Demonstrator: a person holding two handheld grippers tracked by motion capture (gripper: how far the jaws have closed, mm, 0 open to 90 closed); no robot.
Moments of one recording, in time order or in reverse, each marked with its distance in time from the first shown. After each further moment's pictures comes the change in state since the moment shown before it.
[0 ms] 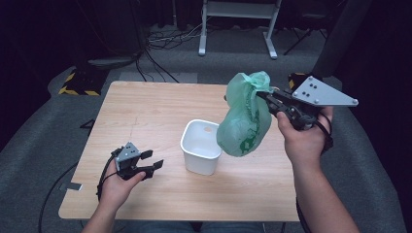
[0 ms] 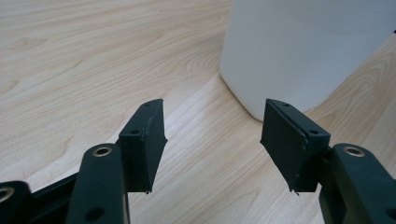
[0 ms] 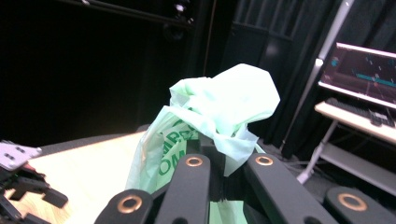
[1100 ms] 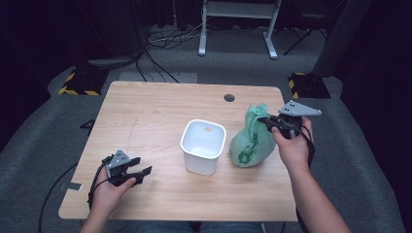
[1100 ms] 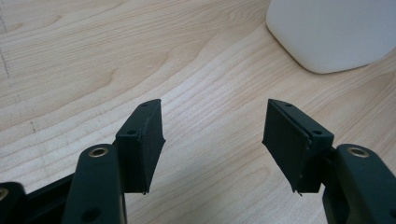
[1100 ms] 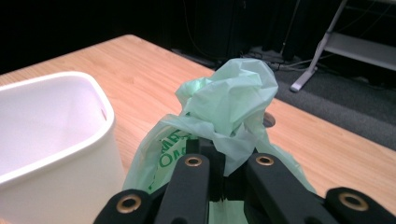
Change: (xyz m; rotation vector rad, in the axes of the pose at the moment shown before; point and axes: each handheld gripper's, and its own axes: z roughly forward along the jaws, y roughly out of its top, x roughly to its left) left arm 0.022 -0.038 -0.007 0.060 0.082 -0.041; right arm -0.041 -0.138 0.032 0.340 -0.041 0.185
